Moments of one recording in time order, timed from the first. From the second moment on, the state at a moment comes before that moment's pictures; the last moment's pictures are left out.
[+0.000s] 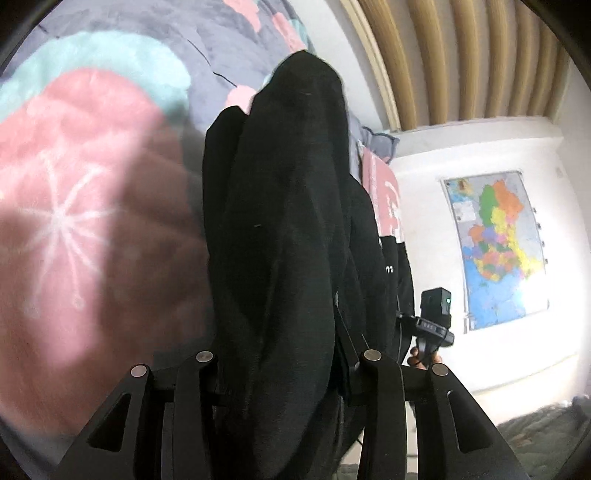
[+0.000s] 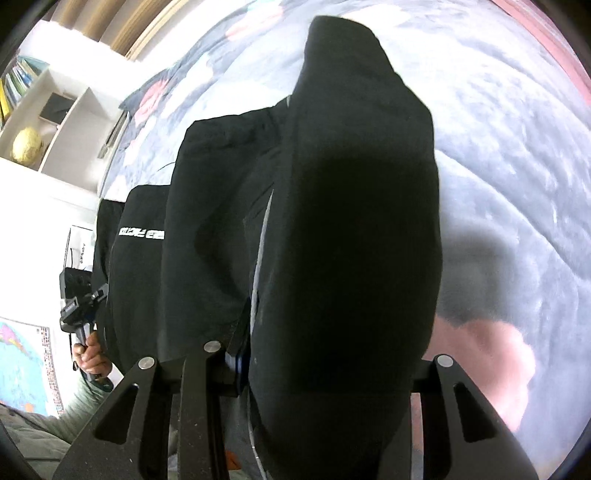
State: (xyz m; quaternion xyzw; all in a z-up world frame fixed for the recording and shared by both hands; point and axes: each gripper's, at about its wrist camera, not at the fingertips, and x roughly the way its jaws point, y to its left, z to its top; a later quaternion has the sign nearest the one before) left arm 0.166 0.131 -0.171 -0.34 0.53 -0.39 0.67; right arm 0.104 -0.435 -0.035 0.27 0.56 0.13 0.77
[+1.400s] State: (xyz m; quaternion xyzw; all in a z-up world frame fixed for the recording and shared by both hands) left arm 0.127 -0.047 -0.118 -0.01 0.49 -0.19 0.85; right arm 0.128 -0.348 -0.038 0.14 0.48 0.04 0.87
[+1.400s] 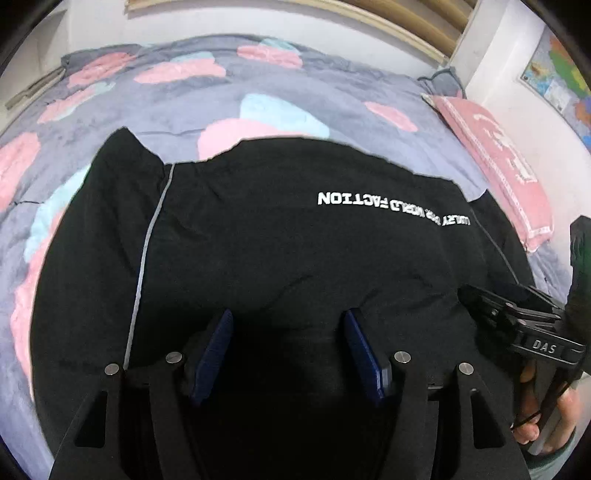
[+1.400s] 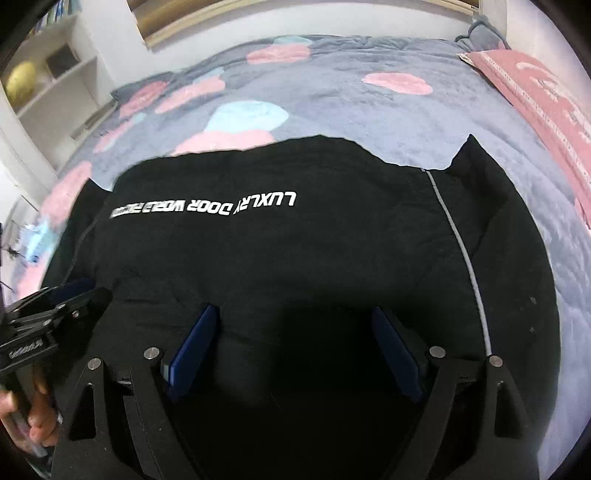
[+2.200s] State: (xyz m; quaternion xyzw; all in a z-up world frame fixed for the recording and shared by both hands) left arm -0.006 -0.034 -0.046 0.01 0.36 -0.15 0.92; right arm -0.001 -0.353 0.014 0.08 0.40 0.01 0.91
